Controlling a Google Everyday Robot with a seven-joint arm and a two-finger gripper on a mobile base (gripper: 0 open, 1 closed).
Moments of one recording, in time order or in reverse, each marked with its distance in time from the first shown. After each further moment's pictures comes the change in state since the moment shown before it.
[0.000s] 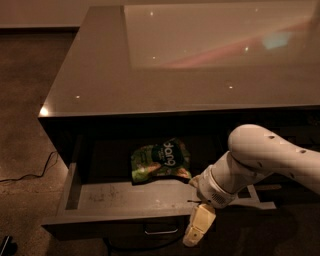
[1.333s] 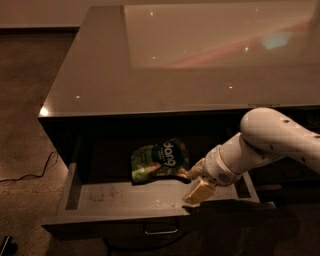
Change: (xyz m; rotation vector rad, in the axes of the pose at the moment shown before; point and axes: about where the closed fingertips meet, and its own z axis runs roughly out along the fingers) arm -0.019 -0.046 -0.037 0.110 -0.087 -0.028
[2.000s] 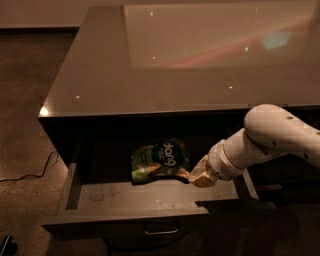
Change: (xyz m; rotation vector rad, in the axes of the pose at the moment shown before) arm 0.003 -0.026 -0.011 0.067 -0.005 0.022
